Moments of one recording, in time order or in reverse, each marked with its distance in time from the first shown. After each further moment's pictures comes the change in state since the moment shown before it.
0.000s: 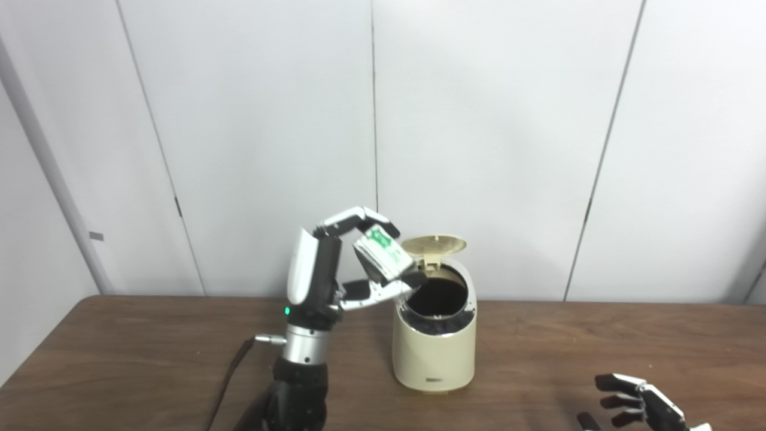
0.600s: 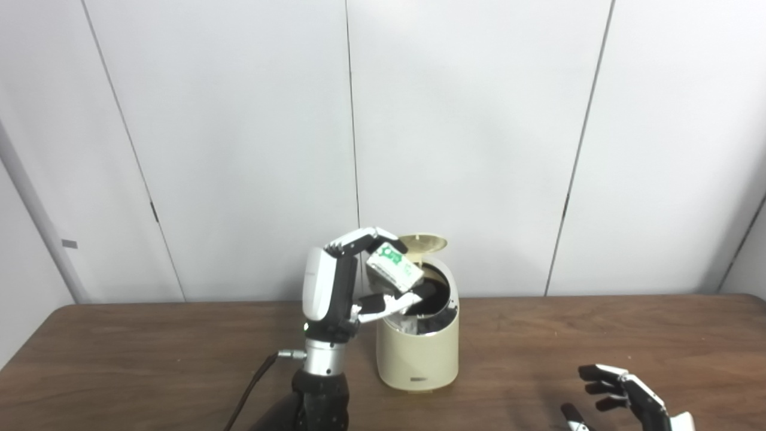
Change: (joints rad) left arm -0.112 0.003 -0.233 0.250 -0.013 -0.002 0.338; right arm 0.000 -0.005 0.037 0.001 -0.036 -0.008 -0.050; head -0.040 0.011
